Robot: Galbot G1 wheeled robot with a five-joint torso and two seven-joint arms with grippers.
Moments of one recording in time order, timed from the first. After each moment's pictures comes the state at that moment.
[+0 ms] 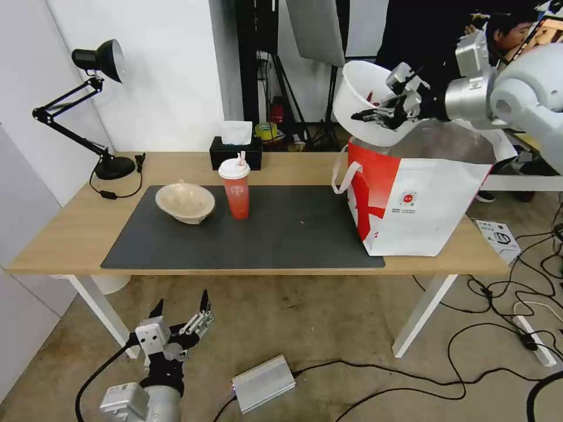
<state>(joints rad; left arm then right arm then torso) 1.91 -1.59 -0.47 -2.39 -0.19 0.09 -0.12 0.37 0.54 -0.61 1.51 0.91 -0.51 -0.64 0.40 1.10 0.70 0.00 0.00</state>
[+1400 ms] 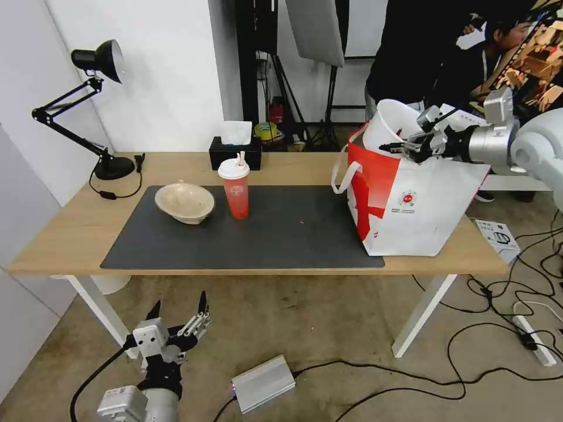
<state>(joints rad) 1.93 -1.59 -0.48 -2.40 -0.18 0.09 -0.13 0.01 0.50 -0.31 1.52 0.87 -0.50 -0.64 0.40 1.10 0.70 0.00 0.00</state>
